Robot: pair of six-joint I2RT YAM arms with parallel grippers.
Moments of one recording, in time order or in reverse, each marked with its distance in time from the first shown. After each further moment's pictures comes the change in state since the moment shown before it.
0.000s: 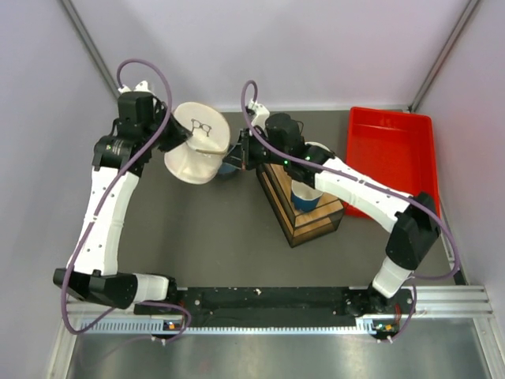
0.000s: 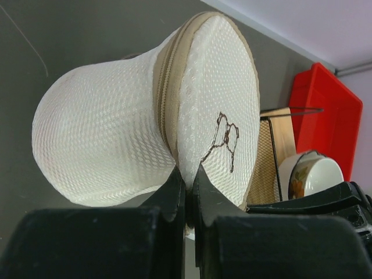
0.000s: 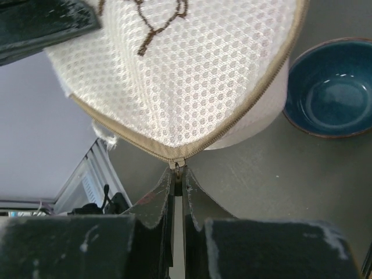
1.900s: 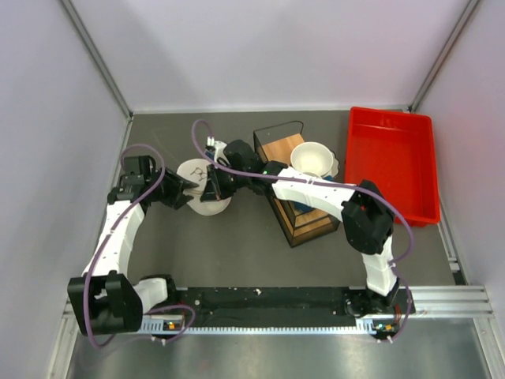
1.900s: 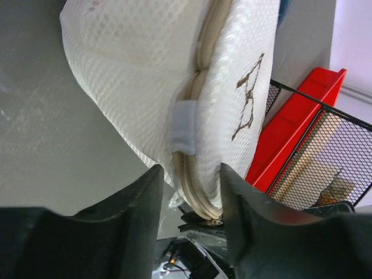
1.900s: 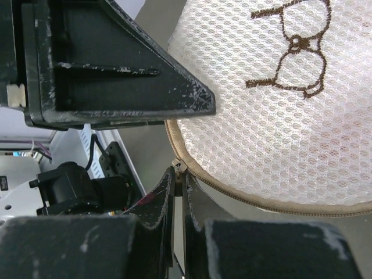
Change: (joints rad) left arm 0.286 -0.186 -0.782 0.238 0.404 -0.377; right arm 0.138 0.294 0.101 -0.039 -0.132 -0.003
